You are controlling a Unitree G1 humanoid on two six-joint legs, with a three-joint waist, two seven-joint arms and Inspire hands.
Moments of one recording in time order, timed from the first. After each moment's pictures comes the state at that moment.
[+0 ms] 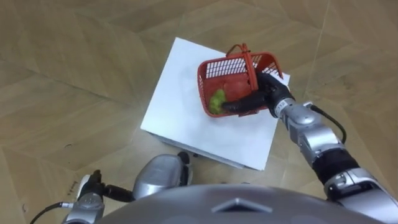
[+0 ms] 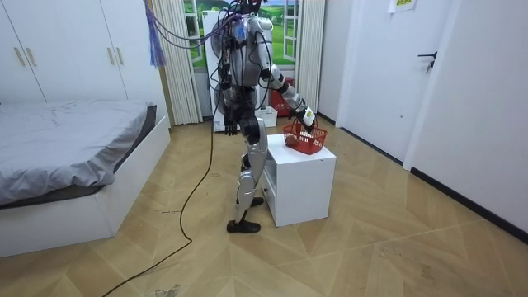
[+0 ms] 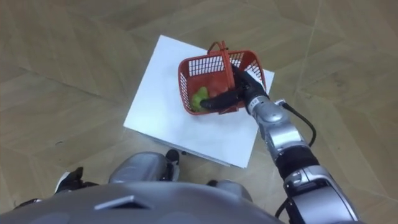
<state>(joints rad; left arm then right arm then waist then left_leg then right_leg) 0.21 0.24 -0.01 1.00 0.12 0.12 0.14 -0.09 -0.29 0.28 0.56 0.14 0.10 0.07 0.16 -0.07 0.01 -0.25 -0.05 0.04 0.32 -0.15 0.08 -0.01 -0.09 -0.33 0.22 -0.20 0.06</state>
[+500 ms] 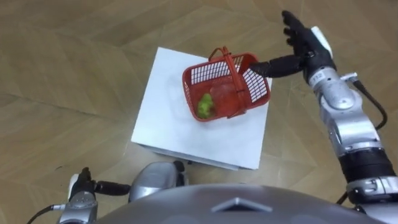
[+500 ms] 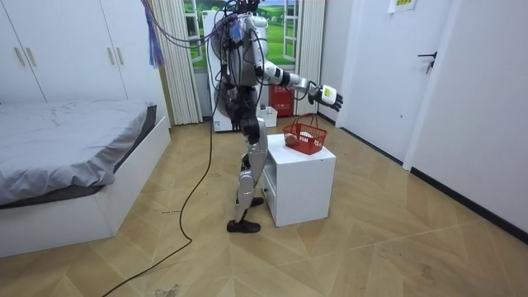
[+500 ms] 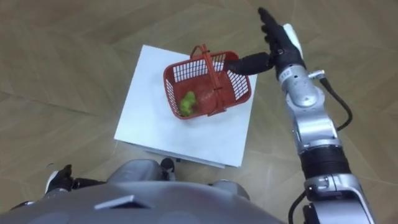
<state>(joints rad) 0.22 0.24 0.12 0.99 0.12 0.08 0.17 -0.03 -0.35 0.05 0.22 -0.01 0.08 0.01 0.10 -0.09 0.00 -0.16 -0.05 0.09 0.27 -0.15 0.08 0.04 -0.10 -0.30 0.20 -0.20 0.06</state>
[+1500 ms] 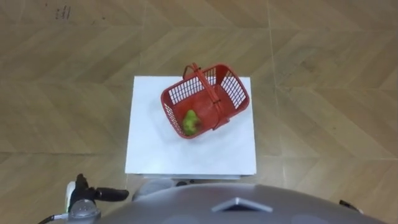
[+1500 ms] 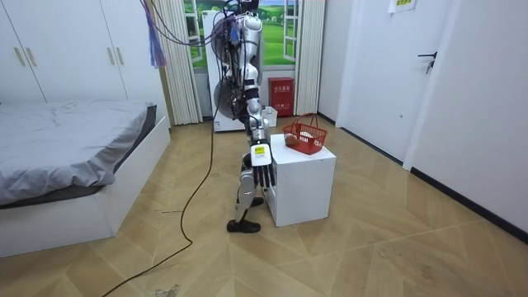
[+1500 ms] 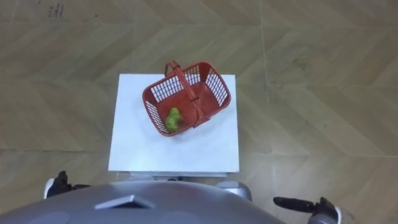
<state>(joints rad) 0.26 0.18 0.19 0.99 0.19 0.06 0.22 0.22 -0.28 -0.18 1.23 0.14 0.05 -0.15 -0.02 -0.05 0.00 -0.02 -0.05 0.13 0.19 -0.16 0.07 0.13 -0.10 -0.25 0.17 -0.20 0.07</state>
